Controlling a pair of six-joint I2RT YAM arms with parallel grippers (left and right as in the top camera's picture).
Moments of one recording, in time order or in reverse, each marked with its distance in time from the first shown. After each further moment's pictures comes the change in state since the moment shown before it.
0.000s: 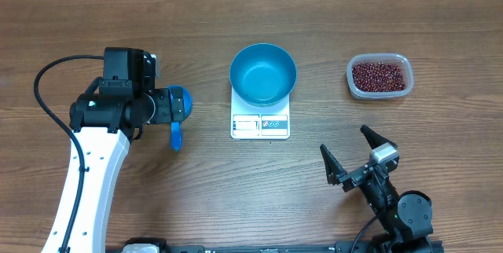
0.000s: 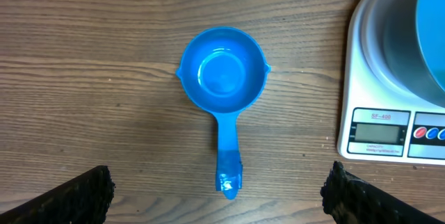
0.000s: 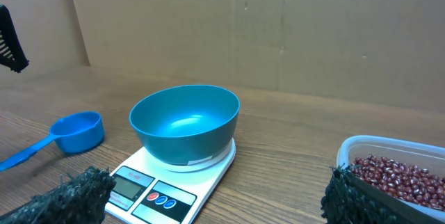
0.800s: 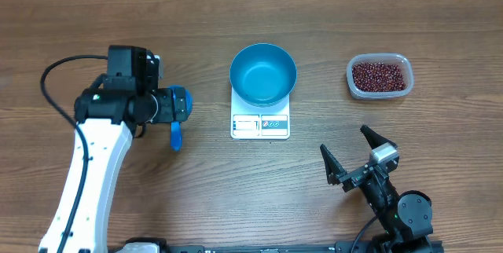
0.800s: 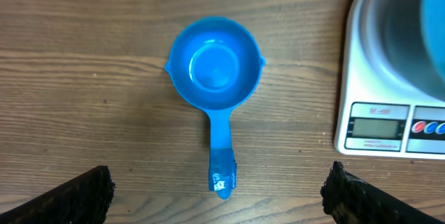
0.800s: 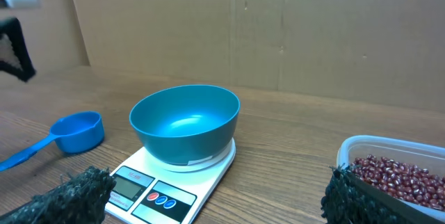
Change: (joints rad) left arm 0.000 0.065 0.000 -0.001 0.030 -0.001; right arm 0.000 0.000 0.000 0.000 0.000 0.000
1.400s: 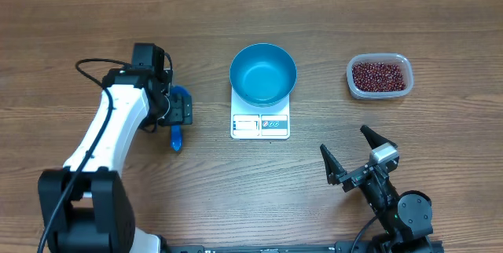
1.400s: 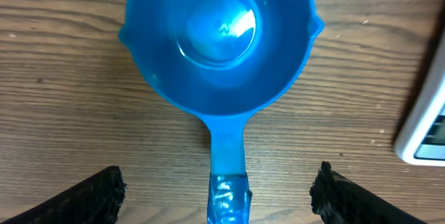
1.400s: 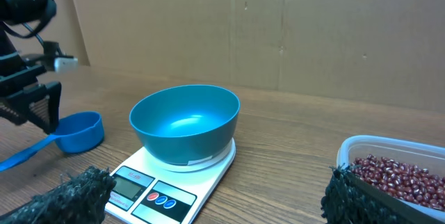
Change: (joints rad) left arm -0.008 0.283 -0.002 0.019 0.002 -0.006; right arm 0.000 0.000 0.000 0.000 0.000 0.000
